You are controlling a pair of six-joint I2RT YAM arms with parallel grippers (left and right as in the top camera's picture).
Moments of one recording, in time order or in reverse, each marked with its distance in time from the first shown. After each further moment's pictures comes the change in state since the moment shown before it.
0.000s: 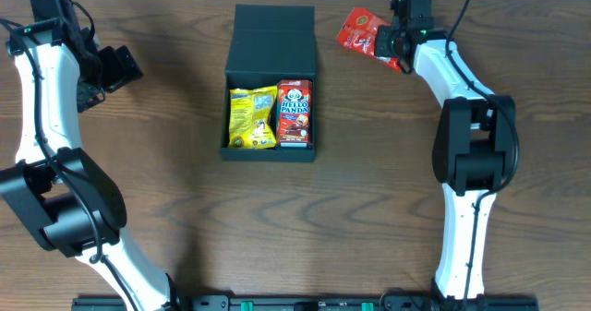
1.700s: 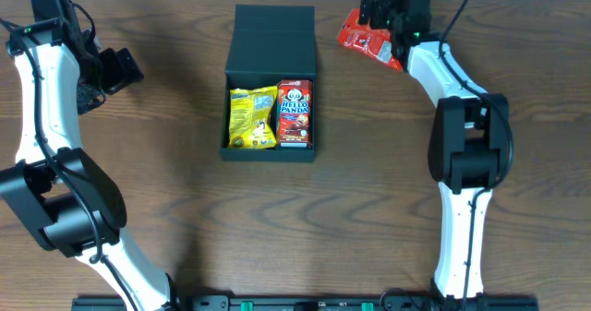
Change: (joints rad) left arm 0.000 0.000 0.000 -0.022 0.003 0.000; right arm 0.016 0.033 -0.002 0.476 0.015 -0.089
